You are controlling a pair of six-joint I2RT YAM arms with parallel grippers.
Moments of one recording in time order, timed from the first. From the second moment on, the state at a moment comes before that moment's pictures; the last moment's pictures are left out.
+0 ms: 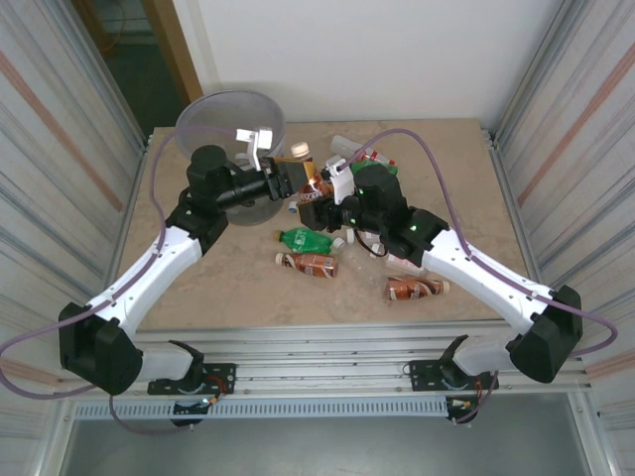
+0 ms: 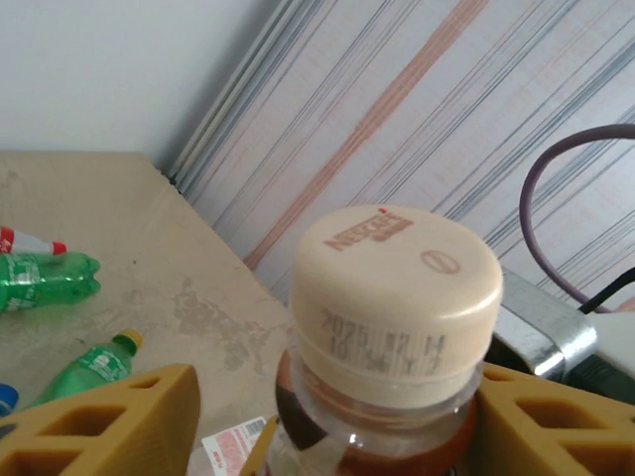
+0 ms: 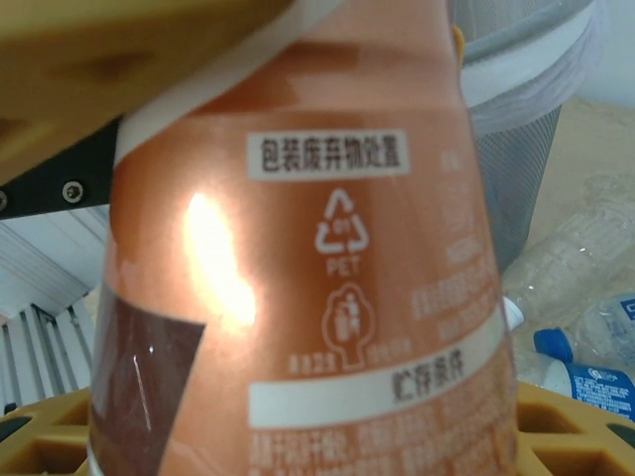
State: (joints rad) left arm -0.46 1.31 1.14 0.15 0.66 -0.63; right arm 0.79 1.34 1.22 -0.24 -0.16 0.25
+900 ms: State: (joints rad) left arm -0.43 1.33 1.47 -0.23 0.35 -0.28; right arm 0.78 1.31 1.21 -0.26 -0.03 0.25
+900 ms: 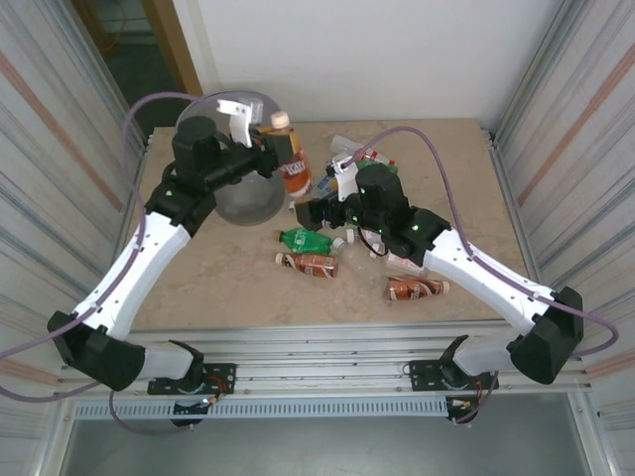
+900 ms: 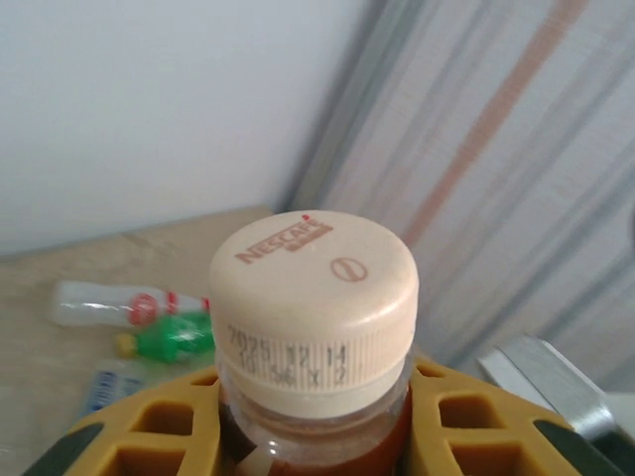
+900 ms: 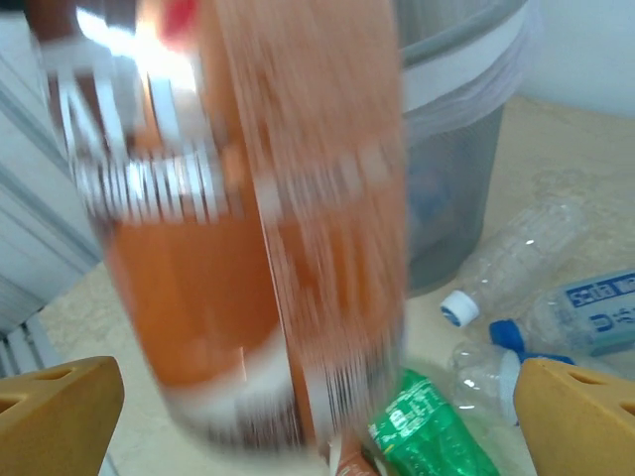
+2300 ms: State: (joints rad) left arm -0.31 1.96 2.08 -0.81 -0.28 0.03; right arm 0.76 1.23 1.11 -0.32 0.13 0.33
